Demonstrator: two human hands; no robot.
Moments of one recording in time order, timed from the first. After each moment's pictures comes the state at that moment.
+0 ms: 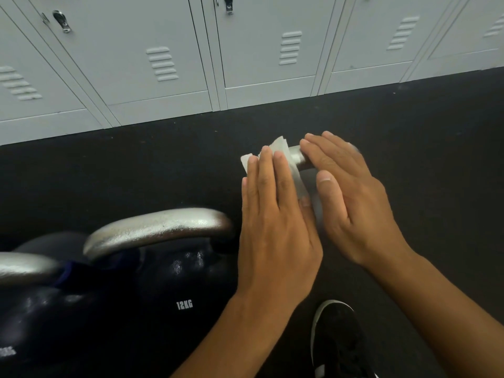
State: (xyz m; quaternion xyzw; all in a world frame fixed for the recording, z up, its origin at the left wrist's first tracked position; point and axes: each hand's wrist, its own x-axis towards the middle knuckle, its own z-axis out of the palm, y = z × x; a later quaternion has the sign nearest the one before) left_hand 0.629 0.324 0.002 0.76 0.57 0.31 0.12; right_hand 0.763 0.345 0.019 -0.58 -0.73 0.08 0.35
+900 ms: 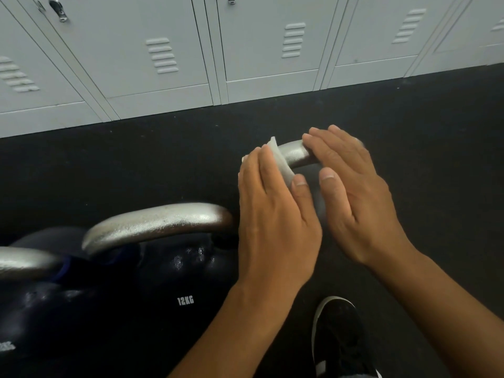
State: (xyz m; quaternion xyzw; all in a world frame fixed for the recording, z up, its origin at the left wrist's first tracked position) left_hand 0.630 0.334 0.013 0.68 0.60 0.37 0.20; right_hand 0.762 0.343 0.017 -0.58 -0.73 0.10 0.35
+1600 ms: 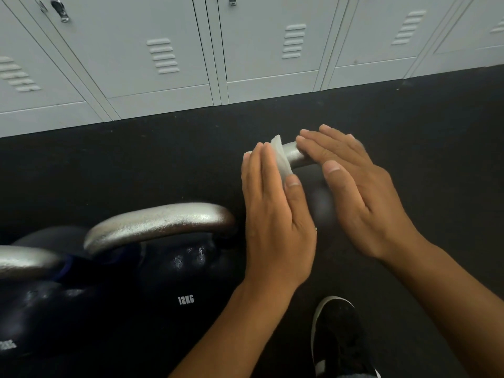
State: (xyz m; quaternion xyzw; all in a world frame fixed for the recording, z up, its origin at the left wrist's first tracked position) left_hand 0.633 0.334 0.001 0.64 0.57 0.44 0.28; right_hand 0.769 0.346 0.030 -0.55 -0.74 0.16 0.34
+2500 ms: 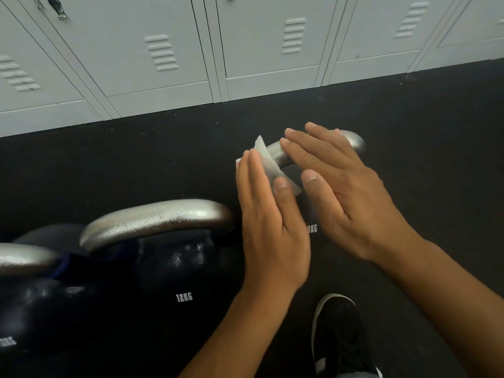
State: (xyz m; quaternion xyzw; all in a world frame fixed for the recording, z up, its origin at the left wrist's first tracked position) left_hand 0.634 0.324 0.003 0.57 0.59 0.47 0.34; right_hand 0.761 0.346 0.030 -0.52 -0.79 0.13 0.29
